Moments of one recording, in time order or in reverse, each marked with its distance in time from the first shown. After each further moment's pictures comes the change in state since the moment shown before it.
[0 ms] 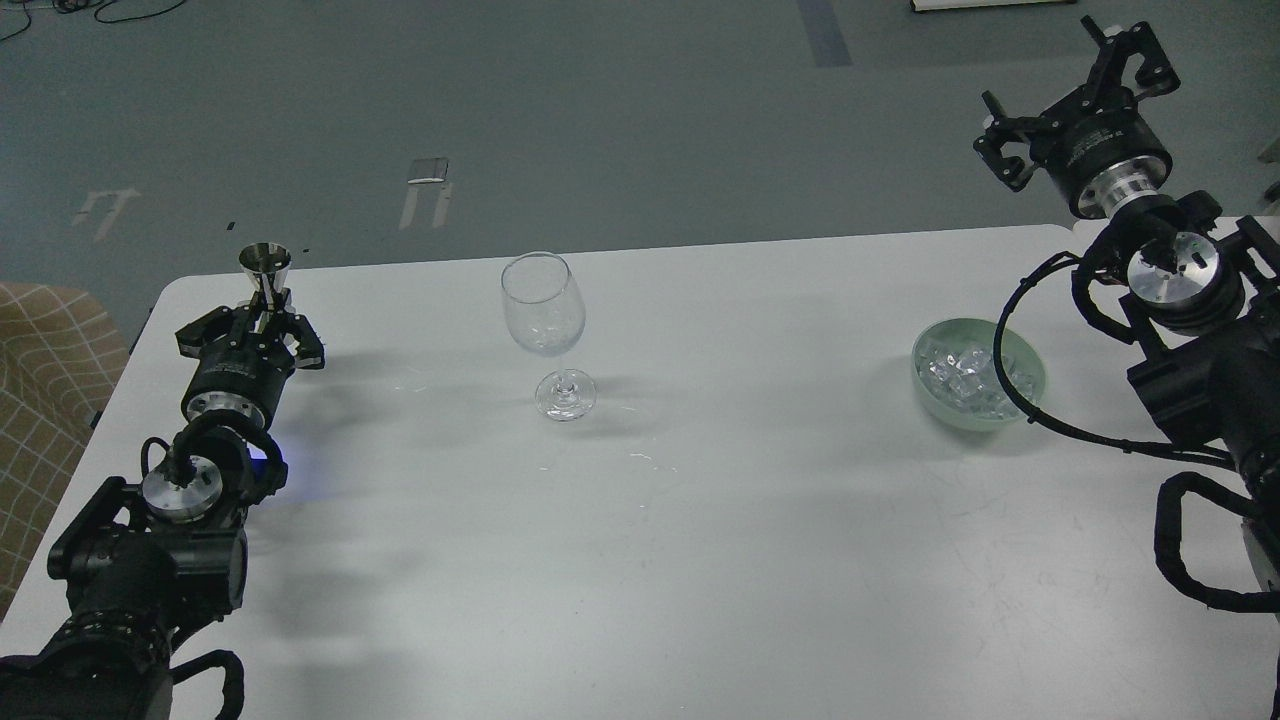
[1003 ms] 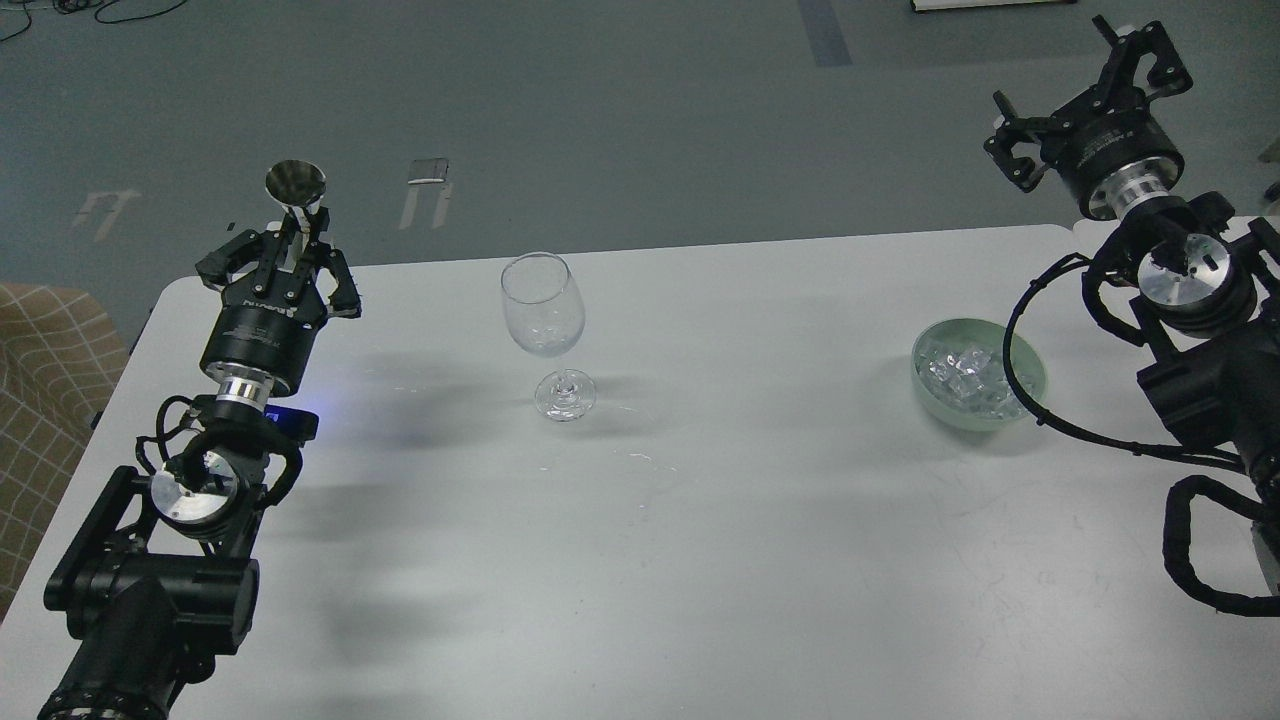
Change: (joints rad) left arm 0.231 -0.001 0.071 -0.594 0.005 -0.005 0.003; right arm -0.015 -0.015 0.000 0.013 0.000 0.004 0.000
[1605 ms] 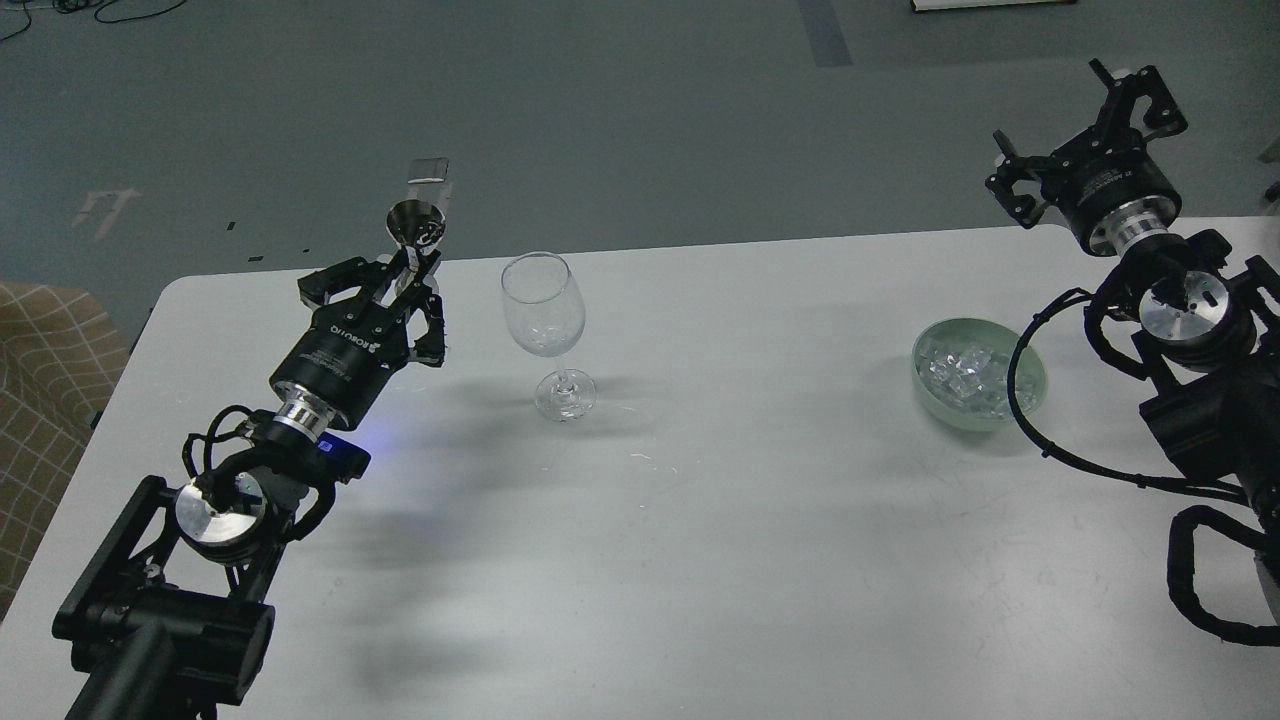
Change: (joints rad) left arm 0.111 0.003 0.074 -0.270 0.002 0.231 0.147; right arm -0.067 -0.004 0.002 0.004 0.003 0.020 0.002
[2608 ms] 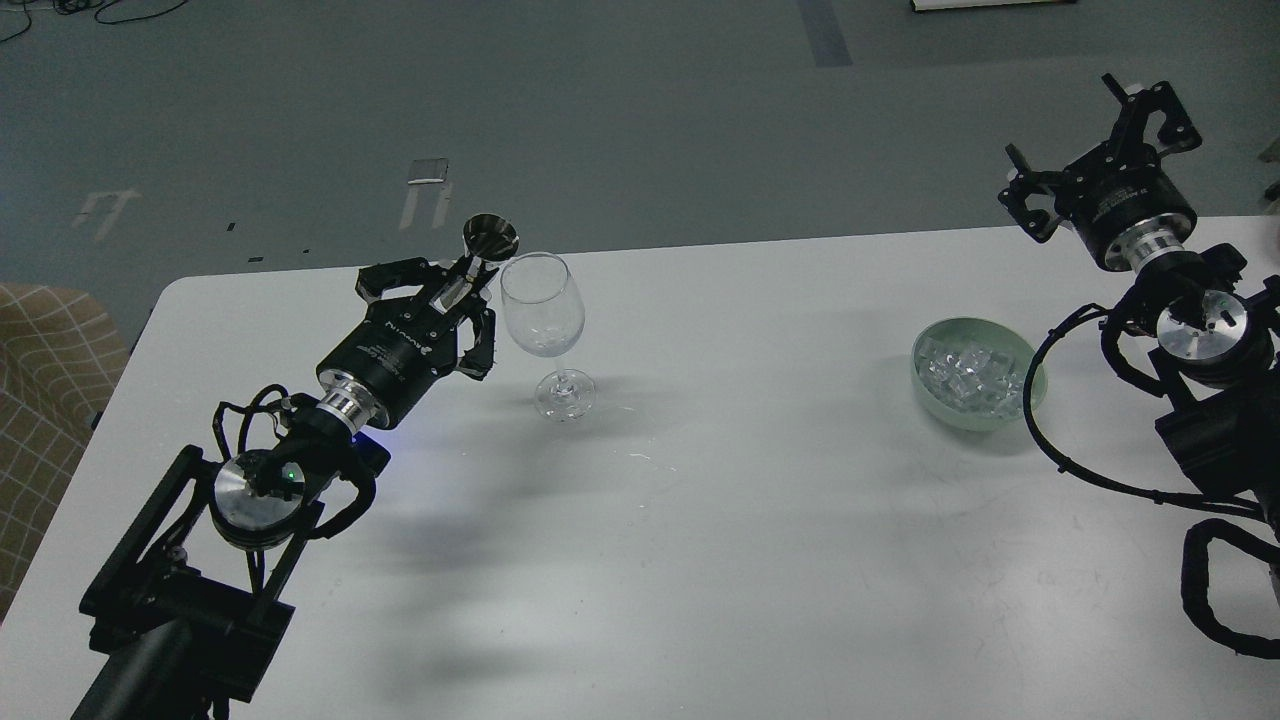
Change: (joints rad) left arm -0.017 0.005 0.082 -0.114 0.162 0.144 0.003; right arm -0.027 -0.023 0.003 -0.009 0.001 0.049 0.001
